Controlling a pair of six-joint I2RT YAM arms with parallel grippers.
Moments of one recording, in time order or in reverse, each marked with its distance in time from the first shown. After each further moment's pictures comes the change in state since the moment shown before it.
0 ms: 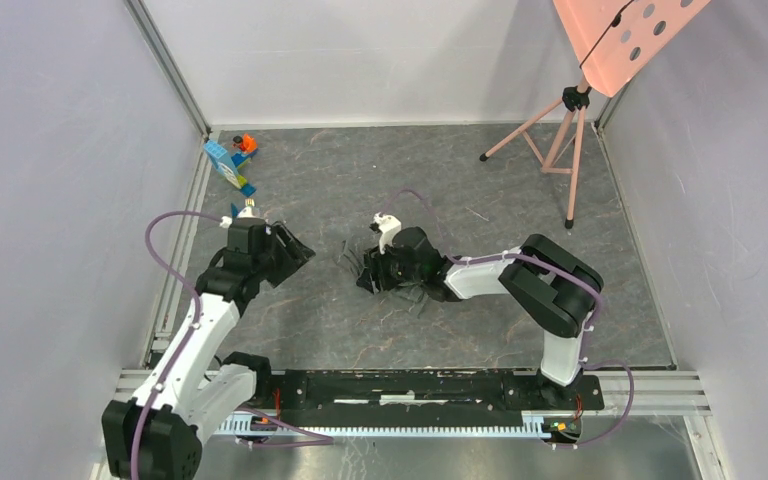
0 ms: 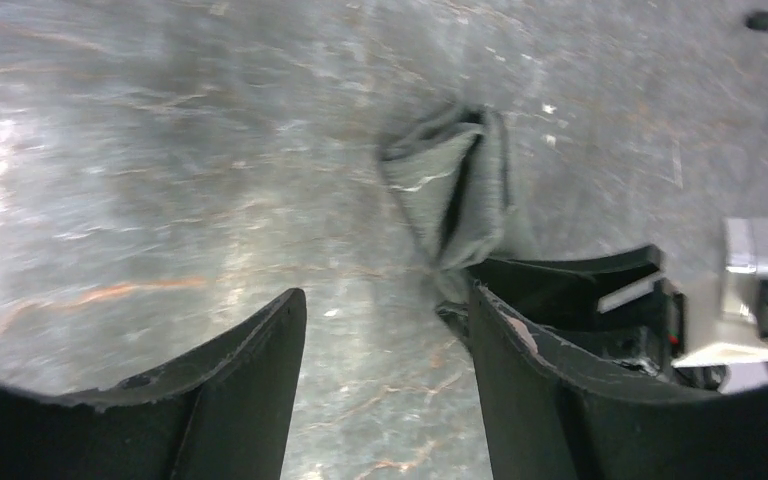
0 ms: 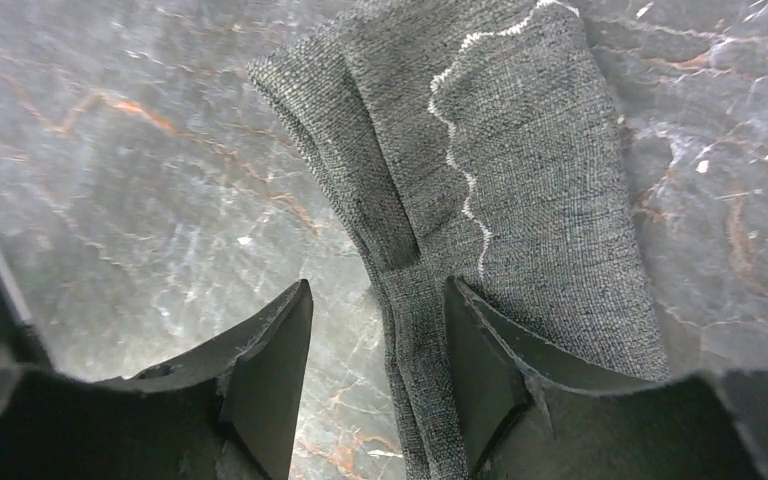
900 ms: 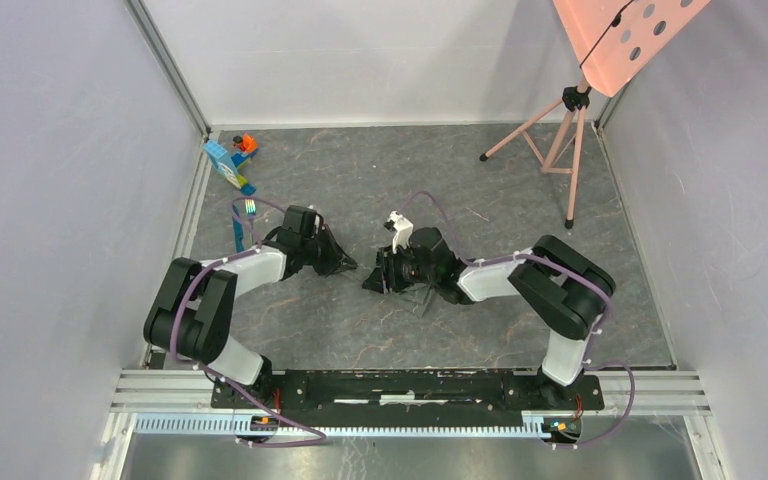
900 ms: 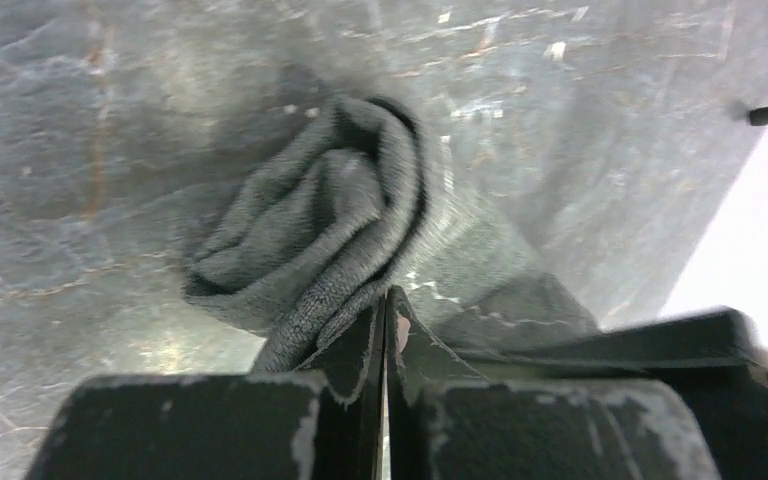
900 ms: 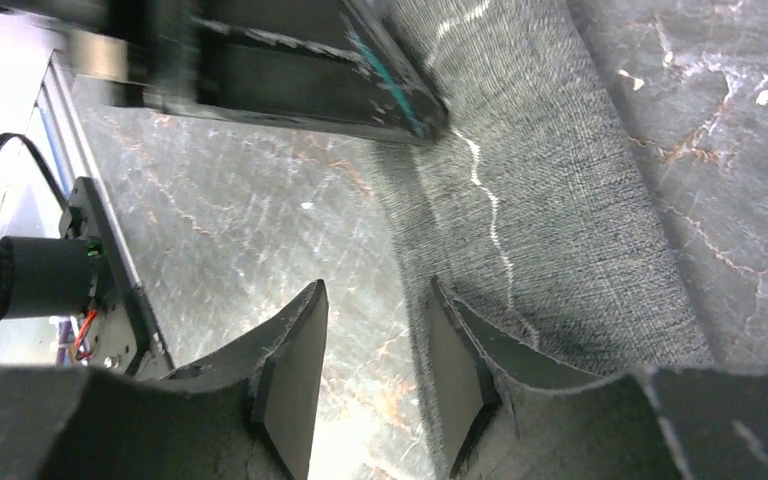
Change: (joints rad) left arm -0.143 0.656 0.033 0.529 0.366 -0.058; right arm -0.072 -0.026 -0.134 0.202 -0.200 0.175
